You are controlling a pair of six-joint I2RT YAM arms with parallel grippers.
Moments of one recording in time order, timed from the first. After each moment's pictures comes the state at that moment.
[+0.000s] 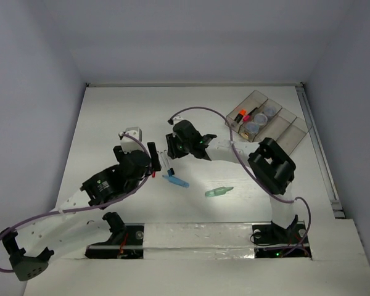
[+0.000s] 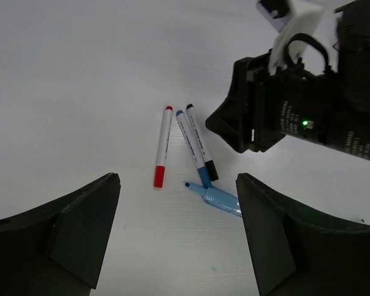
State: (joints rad) left arm -0.92 0.78 0.83 -0.66 -0.72 -0.65; right arm 0.85 1.99 1.36 -0.08 0.01 0.41
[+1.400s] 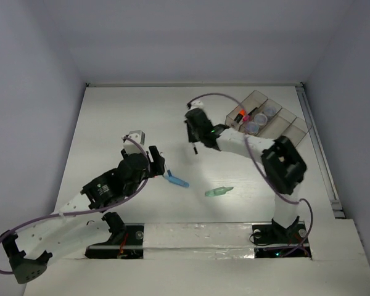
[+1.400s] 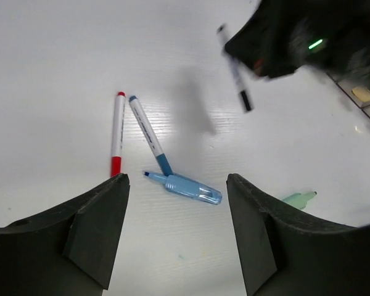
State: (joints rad) left arm -0.92 0.71 0.75 -0.56 -0.58 -0.67; right arm 0.79 2.00 1.44 -0.18 0.33 0.36
